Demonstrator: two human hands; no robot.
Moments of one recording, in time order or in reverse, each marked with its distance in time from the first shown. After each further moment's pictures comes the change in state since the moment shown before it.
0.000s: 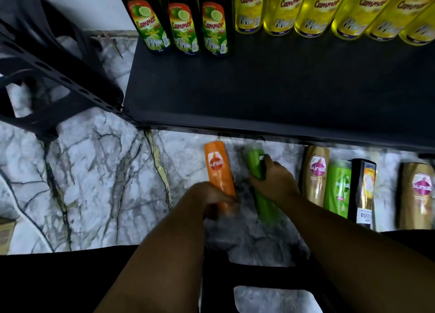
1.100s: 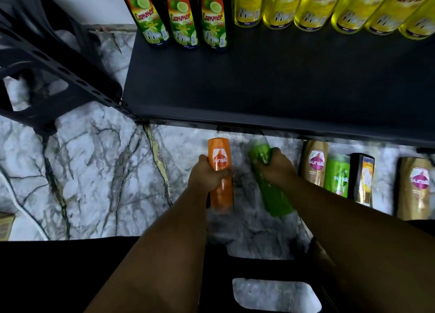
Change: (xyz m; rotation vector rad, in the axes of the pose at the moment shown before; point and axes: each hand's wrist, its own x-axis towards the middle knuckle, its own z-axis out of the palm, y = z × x) left_hand 0.017 0.003 0.002 -0.163 0.404 0.408; right_hand 0.015 -0.009 -0.015 0.219 -0.036 0.230
